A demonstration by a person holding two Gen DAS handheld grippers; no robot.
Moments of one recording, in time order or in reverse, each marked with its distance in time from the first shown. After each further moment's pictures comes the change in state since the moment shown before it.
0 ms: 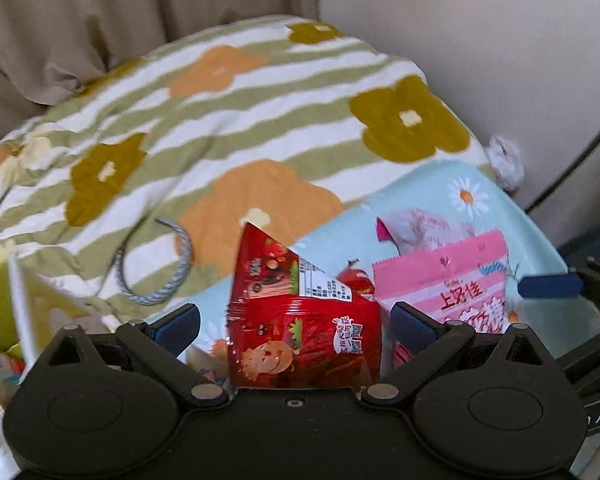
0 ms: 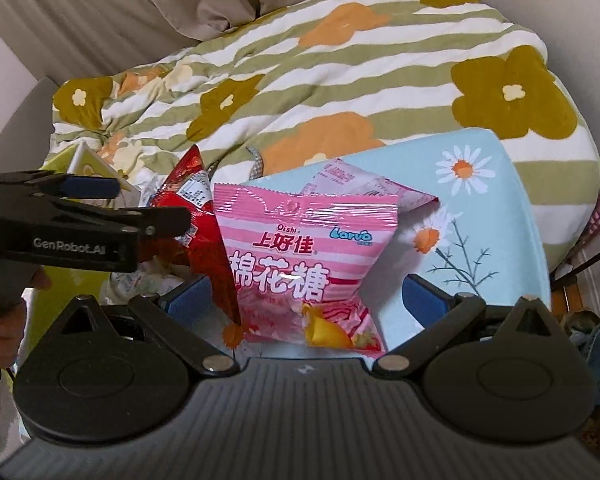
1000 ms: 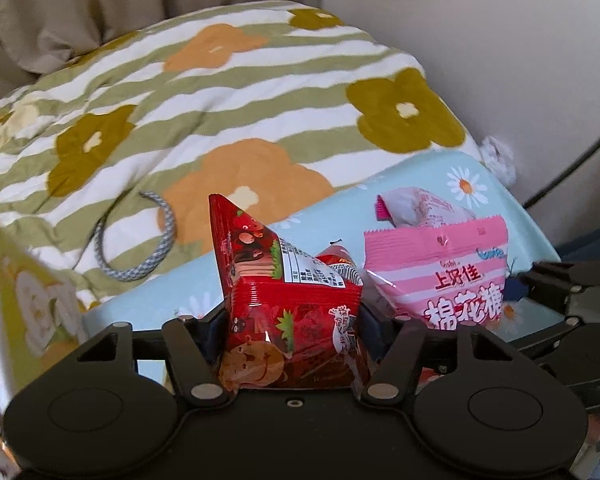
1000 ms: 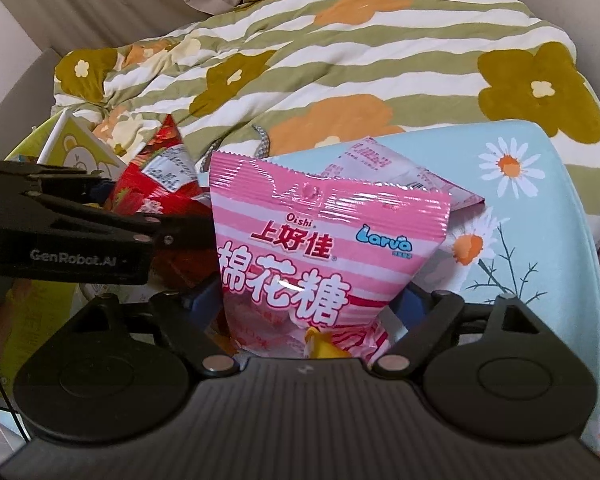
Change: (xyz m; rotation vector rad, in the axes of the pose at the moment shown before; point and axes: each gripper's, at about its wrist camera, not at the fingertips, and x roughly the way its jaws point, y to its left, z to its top) left arm 0.007 0.012 -0.014 -0.092 0.016 -0.056; right arm 0.045 0.007 0.003 -0.066 0.053 0.023
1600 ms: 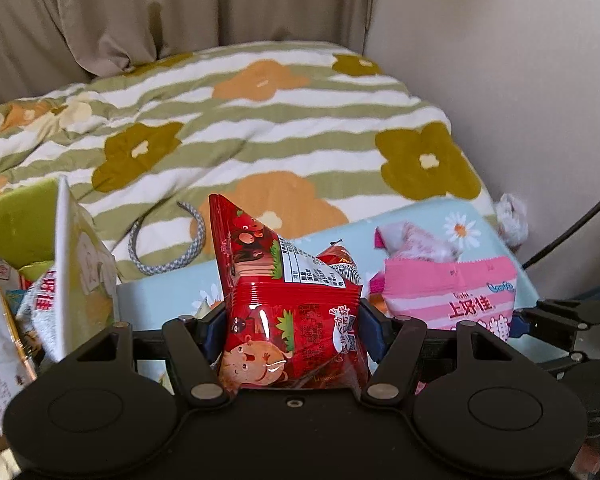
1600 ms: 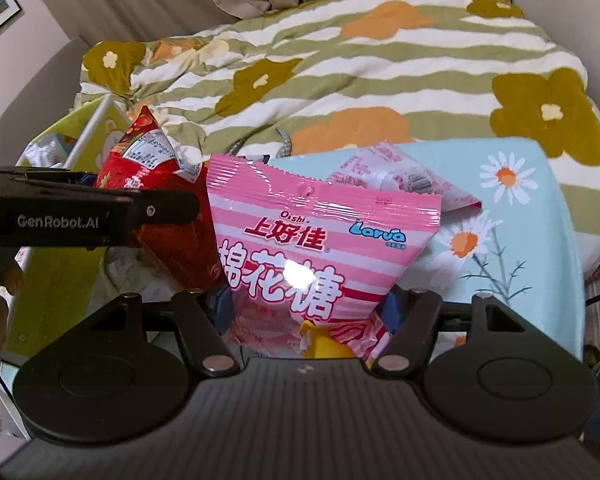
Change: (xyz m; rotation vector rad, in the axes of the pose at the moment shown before) left arm -0.056 -0.017 -0.022 -0.129 -0.132 0.076; right arm -0.043 0.010 -0.017 -0.090 -0.048 0.028
